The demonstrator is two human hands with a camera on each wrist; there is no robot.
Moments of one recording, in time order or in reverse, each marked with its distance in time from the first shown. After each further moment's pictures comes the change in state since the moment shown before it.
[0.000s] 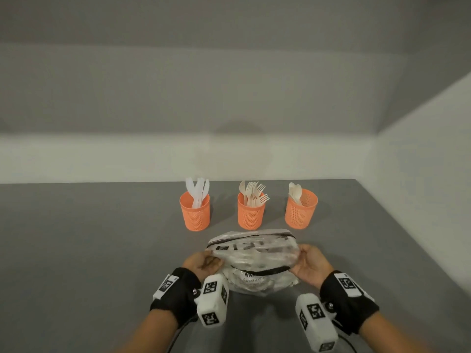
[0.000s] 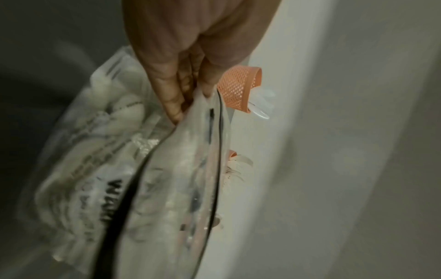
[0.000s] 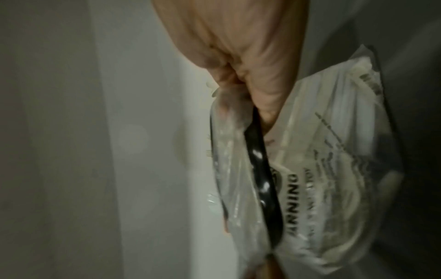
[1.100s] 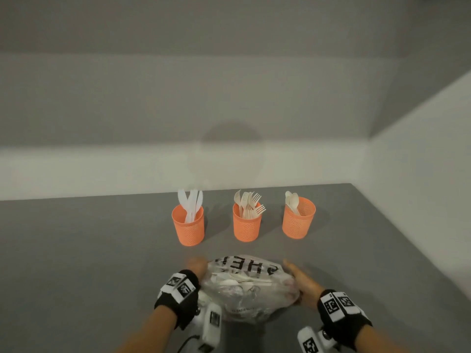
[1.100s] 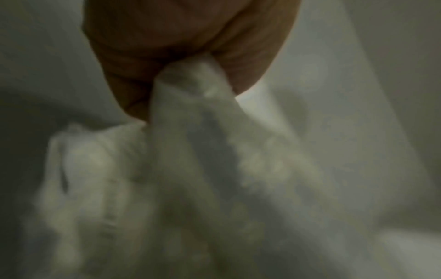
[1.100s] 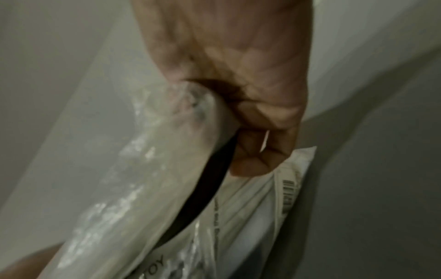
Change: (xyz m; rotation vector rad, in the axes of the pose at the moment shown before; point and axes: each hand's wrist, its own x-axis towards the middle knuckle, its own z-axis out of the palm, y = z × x) left_hand 0.066 0.015 0.008 1.031 0.110 0.330; right_hand 0.049 0.019 -0.026 -0.647 0.151 0.076
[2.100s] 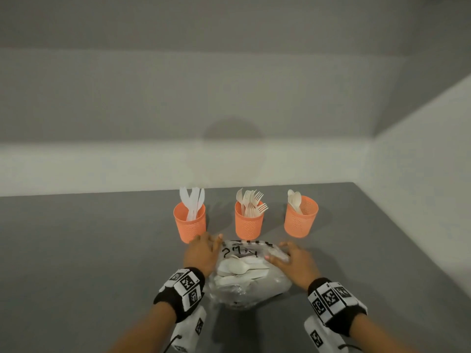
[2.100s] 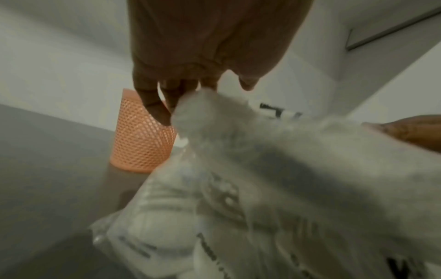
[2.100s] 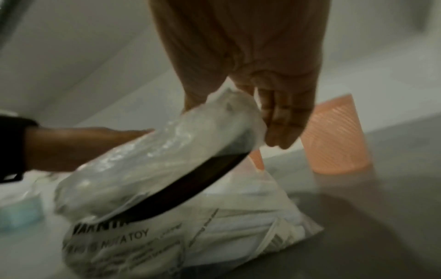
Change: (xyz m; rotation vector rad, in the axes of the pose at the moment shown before) left_hand -0.028 0.024 -0.006 0.477 0.227 0.494; right_hand -0.024 -0.034 0.017 -0.742 0.309 -0.572
